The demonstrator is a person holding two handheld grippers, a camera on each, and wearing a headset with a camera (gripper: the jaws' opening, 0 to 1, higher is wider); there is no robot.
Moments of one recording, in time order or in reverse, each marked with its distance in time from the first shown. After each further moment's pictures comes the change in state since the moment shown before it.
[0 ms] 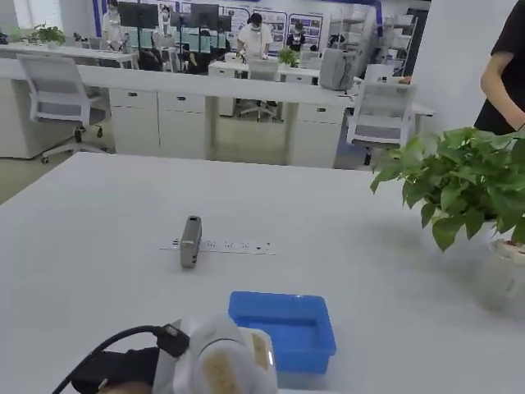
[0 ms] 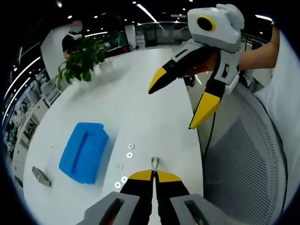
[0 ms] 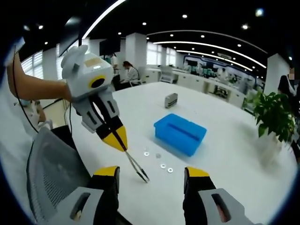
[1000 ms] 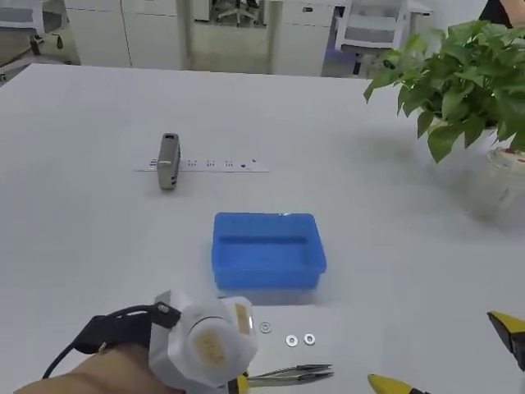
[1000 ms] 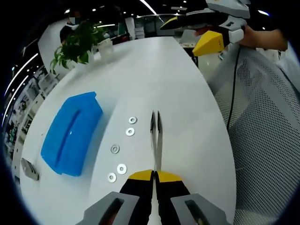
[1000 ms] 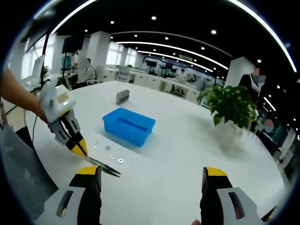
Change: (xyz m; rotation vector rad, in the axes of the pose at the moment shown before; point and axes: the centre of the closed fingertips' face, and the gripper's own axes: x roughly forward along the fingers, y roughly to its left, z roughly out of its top) left arm 0.069 0.022 -0.062 0.010 0.081 0.003; right arm -0.029 -0.081 -0.036 0.063 0.003 -0.447
